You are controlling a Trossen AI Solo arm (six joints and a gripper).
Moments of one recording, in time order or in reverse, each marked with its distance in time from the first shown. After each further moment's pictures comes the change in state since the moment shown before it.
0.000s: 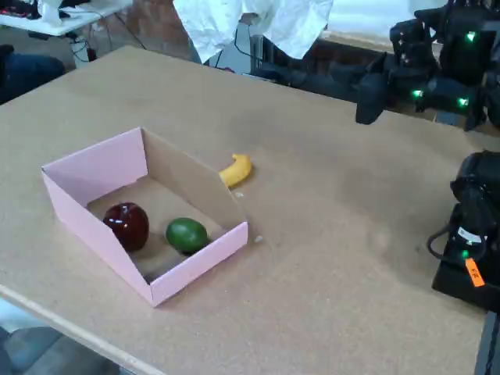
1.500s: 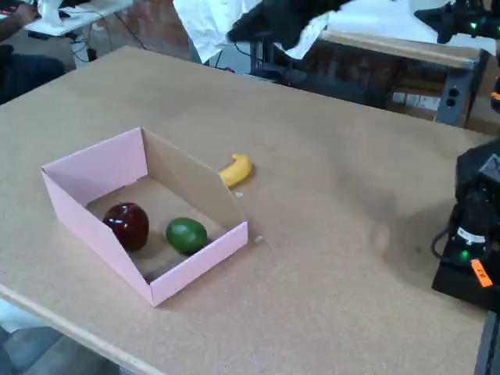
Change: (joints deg) arm 14.0 56.1 55.9 -27.6 -11.8 -4.2
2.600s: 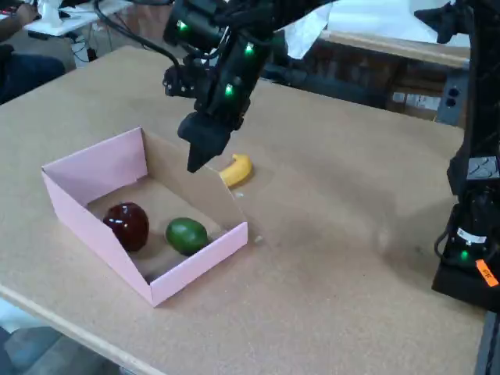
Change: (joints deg) arm 7.7 28.7 13.2 -17.9 3.3 8.1
